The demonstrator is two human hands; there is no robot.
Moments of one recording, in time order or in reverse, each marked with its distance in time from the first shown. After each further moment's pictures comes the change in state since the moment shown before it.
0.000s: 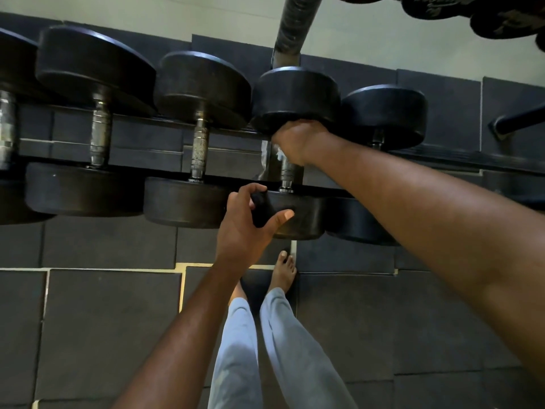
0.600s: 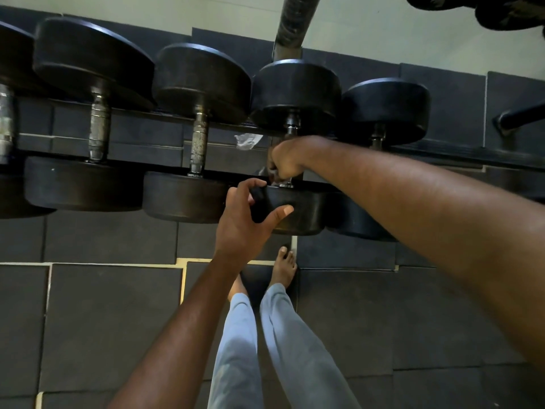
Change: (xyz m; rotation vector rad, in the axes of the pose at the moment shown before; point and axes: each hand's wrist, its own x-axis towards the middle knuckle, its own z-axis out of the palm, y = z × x) left_hand -0.002 -0.002 0.000 0.011 0.010 0.029; right_hand 0.001 -0.020 0.012 0.177 -0.367 -0.092
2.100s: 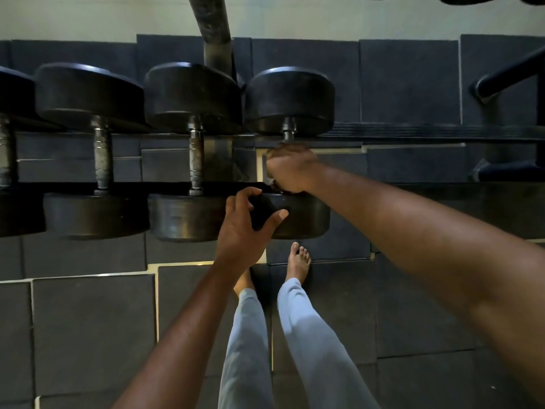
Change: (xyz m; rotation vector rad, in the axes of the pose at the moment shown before) left_hand -0.018 0.086 0.175 0.158 -0.083 -0.056; right_hand -0.072 0.182 0.120 -0.019 0.508 -0.078
